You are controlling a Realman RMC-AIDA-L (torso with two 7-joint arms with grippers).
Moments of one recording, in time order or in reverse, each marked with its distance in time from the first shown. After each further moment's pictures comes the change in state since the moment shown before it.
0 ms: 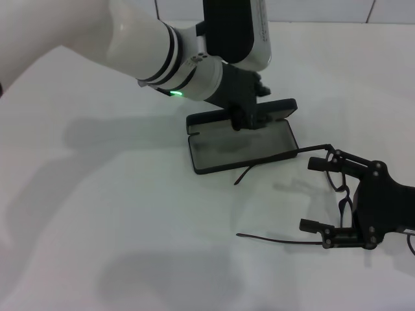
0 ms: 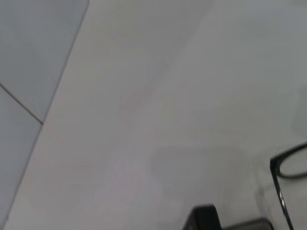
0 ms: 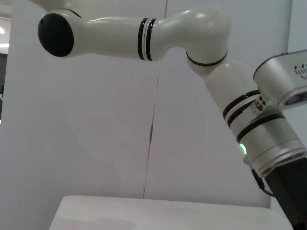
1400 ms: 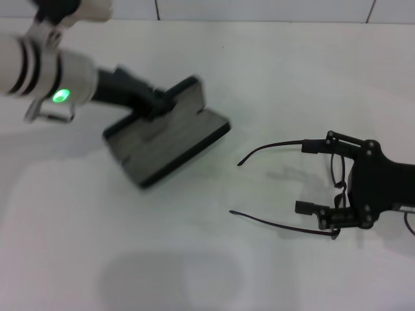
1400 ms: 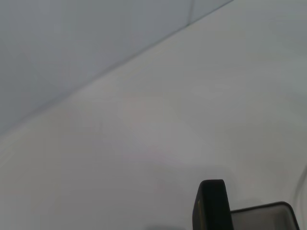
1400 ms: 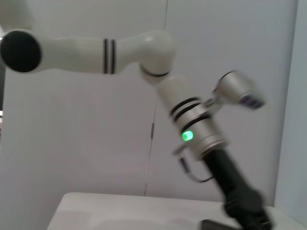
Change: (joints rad) left arm 0.275 0.020 -0.367 0.212 0.095 0.231 -0.350; right arm 0.030 0.002 -0.009 -0.107 -0.010 0.019 0.118
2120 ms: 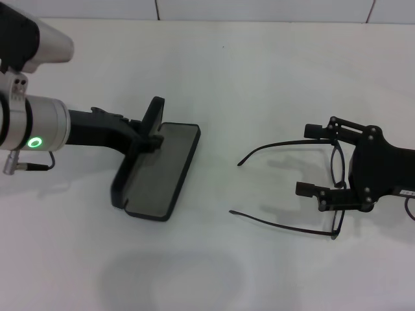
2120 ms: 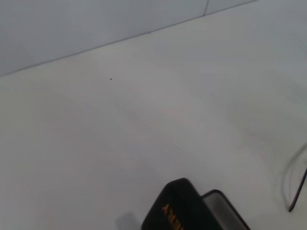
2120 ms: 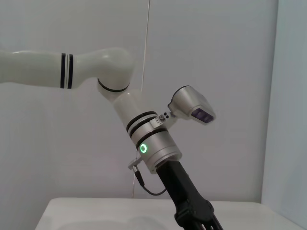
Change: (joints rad) left arm 0.201 -0.013 0.014 0.076 -0.070 0.000 -0.061; right arm 0.011 -0.001 0.012 -0.023 0.016 0.028 0.072
